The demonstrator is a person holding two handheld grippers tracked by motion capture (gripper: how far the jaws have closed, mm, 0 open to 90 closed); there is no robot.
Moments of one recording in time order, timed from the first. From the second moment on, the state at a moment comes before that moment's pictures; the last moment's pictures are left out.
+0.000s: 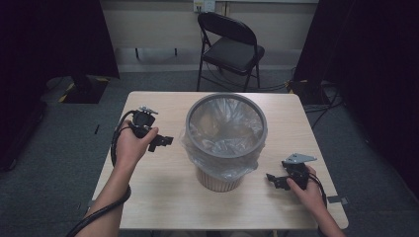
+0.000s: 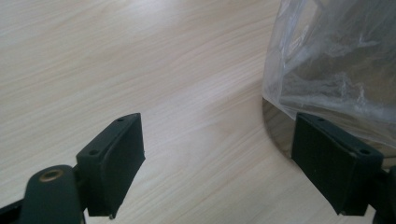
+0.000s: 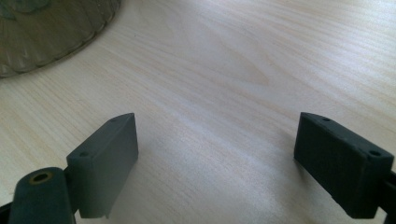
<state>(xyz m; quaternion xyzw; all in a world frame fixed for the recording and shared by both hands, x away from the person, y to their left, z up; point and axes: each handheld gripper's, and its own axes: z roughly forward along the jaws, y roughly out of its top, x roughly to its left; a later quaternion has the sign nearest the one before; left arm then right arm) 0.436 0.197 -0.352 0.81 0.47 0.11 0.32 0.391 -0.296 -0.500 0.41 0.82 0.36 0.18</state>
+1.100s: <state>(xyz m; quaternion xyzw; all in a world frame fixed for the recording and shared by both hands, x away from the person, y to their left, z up) 0.430 0.196 -0.396 0.81 0.49 0.09 0.32 0.391 -0.296 -0.500 0.41 0.82 0.36 0.18</state>
